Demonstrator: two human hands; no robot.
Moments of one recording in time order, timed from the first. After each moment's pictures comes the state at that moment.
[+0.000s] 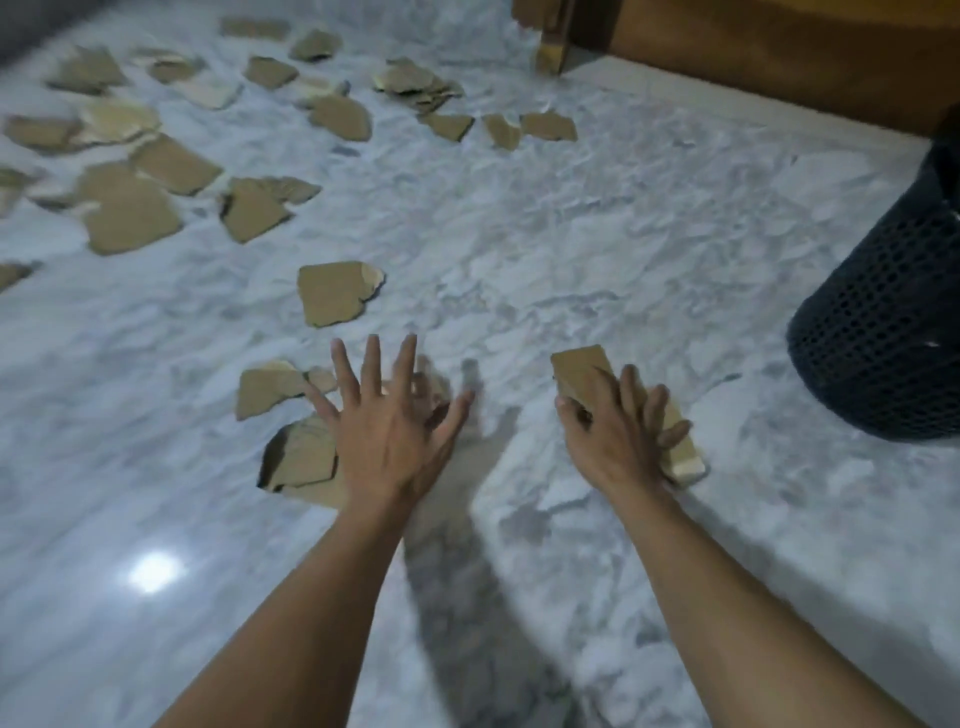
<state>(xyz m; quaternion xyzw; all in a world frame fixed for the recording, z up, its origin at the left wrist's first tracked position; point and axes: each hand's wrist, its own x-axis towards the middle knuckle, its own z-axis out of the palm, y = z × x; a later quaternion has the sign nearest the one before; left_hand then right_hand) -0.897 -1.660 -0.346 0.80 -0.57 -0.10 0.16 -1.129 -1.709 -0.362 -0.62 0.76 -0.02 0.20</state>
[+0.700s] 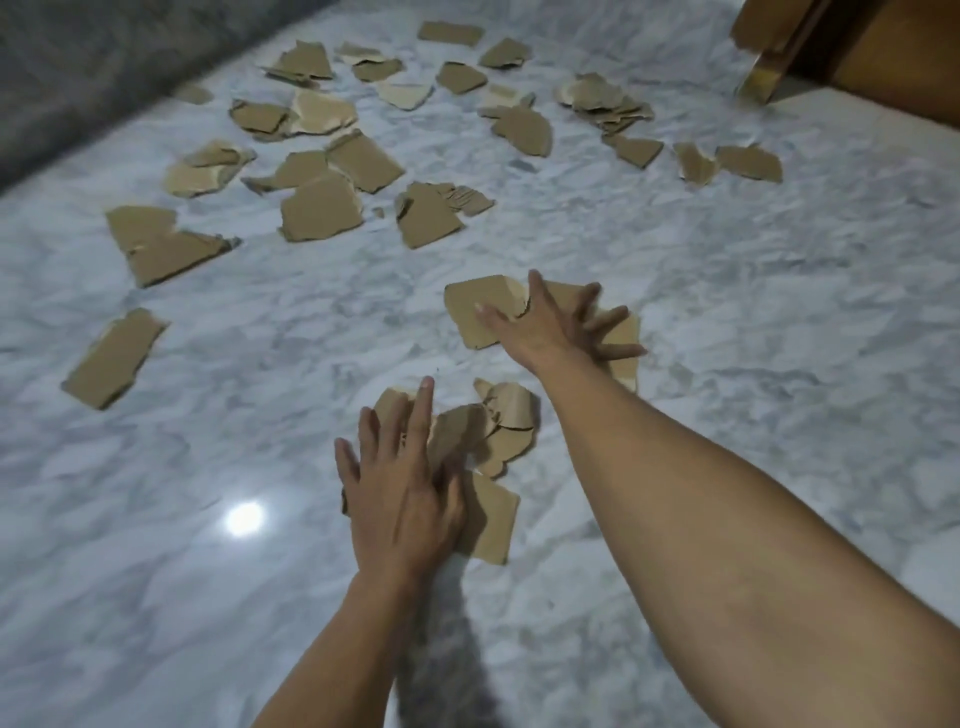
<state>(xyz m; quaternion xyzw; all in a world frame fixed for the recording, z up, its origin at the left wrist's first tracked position) -0.789 -1.619 -0.373 0.84 -0.48 -0.10 0.21 -0.857 -1.844 -0.344 -0.69 0.67 0.03 0.27</state>
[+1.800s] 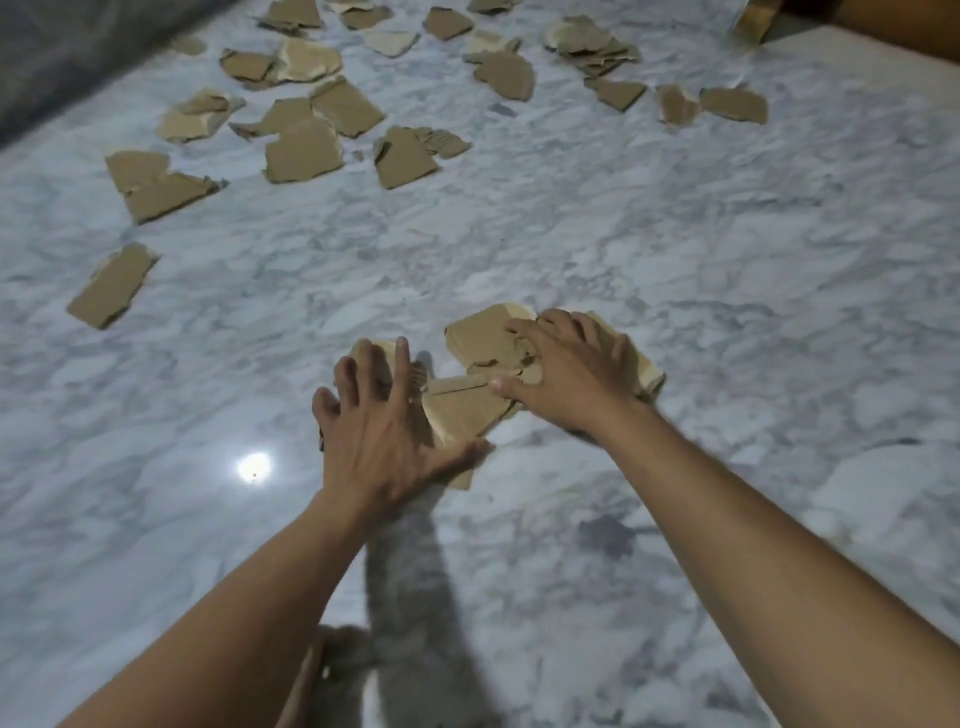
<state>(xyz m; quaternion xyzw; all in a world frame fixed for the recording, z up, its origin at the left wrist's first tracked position) -0.822 -1.597 -0.362 0.85 -0.52 -0.10 0.04 -0.990 -1.754 -0.346 -0.86 0.46 0.05 0.21</state>
